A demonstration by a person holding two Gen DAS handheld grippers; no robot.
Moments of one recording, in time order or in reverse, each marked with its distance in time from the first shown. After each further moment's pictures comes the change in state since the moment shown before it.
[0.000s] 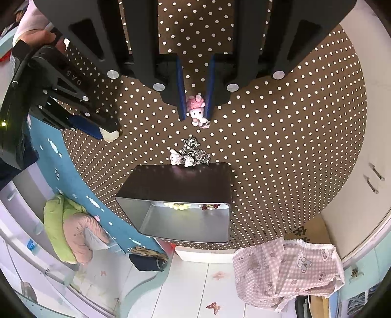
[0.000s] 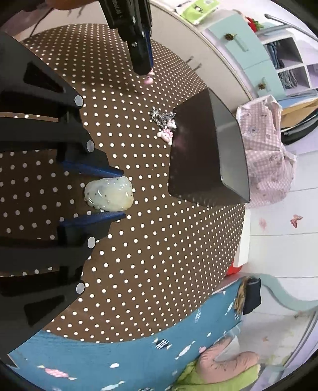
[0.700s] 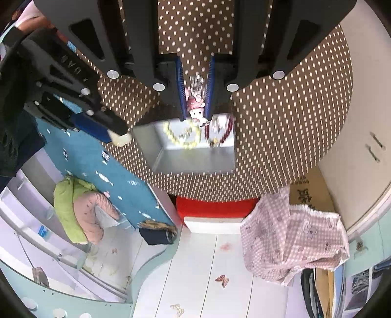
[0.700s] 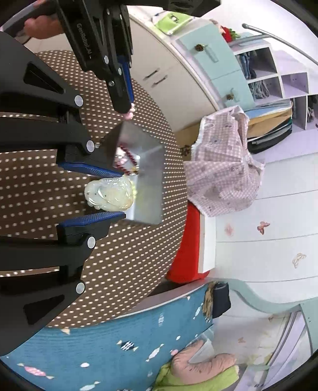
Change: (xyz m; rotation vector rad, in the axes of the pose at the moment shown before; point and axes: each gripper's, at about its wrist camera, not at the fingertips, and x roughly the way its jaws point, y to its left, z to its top) left arm -0.033 -0.008 0.073 0.042 -0.152 -0.037; right arm -0.038 0.027 0.095 -0.012 -0.173 0.032
